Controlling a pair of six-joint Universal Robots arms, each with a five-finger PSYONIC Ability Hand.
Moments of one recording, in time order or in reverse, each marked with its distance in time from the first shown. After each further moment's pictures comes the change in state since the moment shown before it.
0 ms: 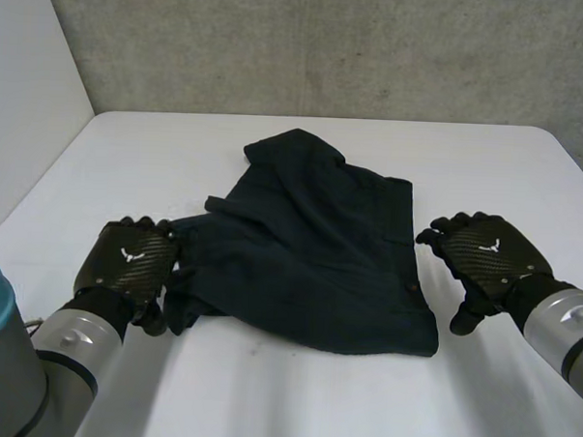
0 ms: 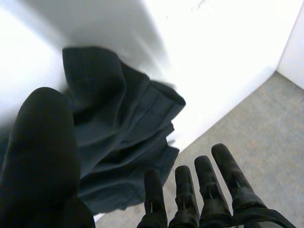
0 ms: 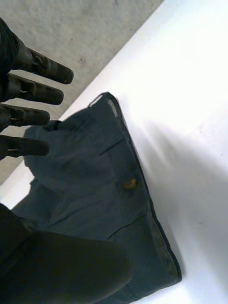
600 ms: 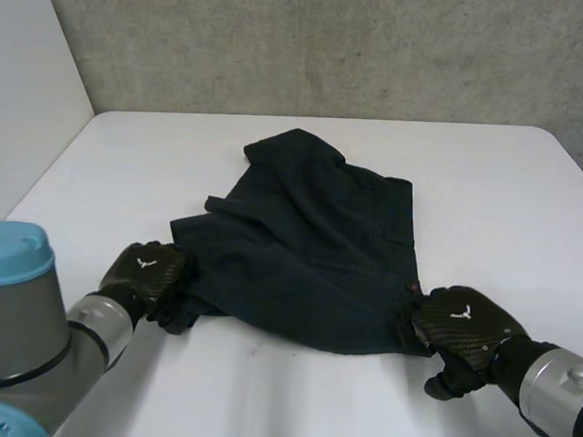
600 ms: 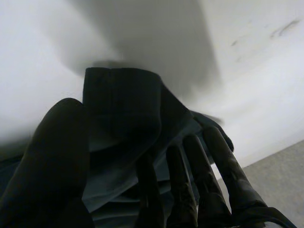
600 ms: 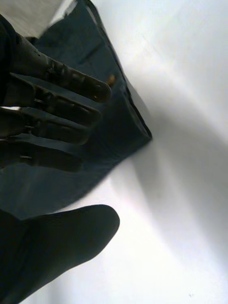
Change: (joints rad) left arm 0.130 -0.246 0.094 -0.005 0.204 -0.154; right arm -0.007 -0.023 0.098 0.224 -0.136 -0.060; left_hand 0.247 0.253 0.249 0.259 0.266; right_hand 0.429 0.522 0.534 0.513 0.501
